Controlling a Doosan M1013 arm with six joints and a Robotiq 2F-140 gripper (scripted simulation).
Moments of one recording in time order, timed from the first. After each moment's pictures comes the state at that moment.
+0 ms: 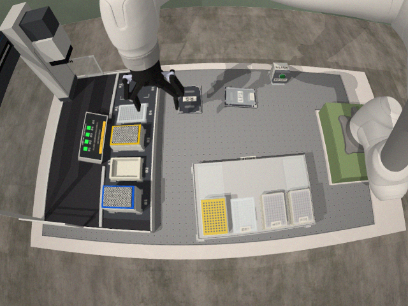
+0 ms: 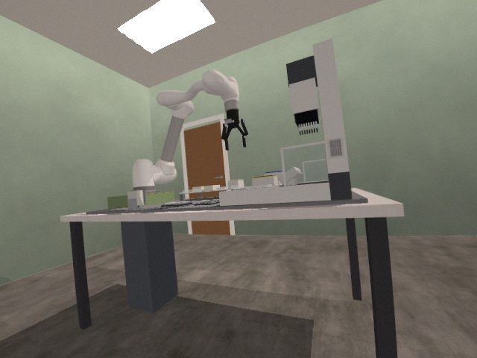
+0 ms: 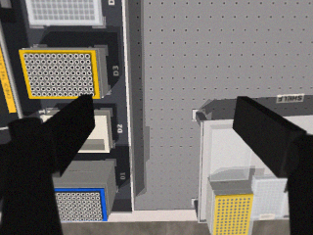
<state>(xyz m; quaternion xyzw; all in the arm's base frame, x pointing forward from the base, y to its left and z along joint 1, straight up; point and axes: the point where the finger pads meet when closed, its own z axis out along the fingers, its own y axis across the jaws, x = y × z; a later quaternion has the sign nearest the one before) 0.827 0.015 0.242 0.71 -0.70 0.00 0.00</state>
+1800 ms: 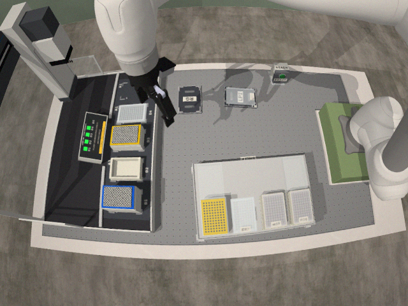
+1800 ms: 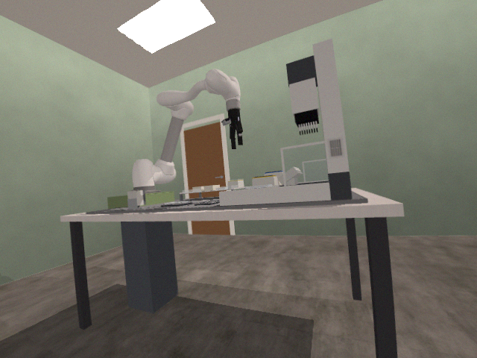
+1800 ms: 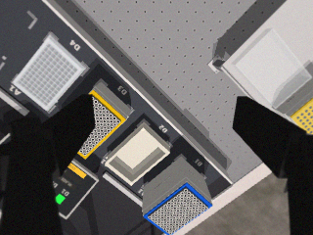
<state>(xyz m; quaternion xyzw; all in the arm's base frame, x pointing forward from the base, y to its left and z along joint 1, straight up) 0.826 0.038 0.254 0.39 -0.92 0.00 0.00</state>
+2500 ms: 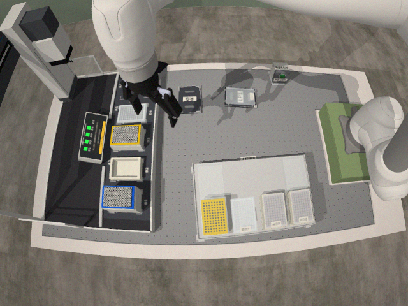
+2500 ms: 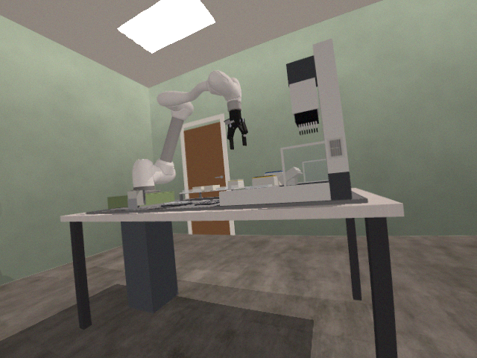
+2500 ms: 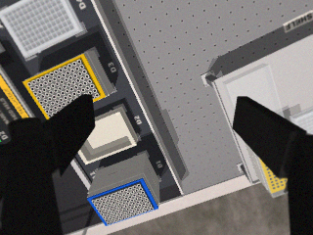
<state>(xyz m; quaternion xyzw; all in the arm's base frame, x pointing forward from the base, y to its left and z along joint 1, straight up) 0.826 0.056 0.254 0.56 -0.83 0.00 0.00</state>
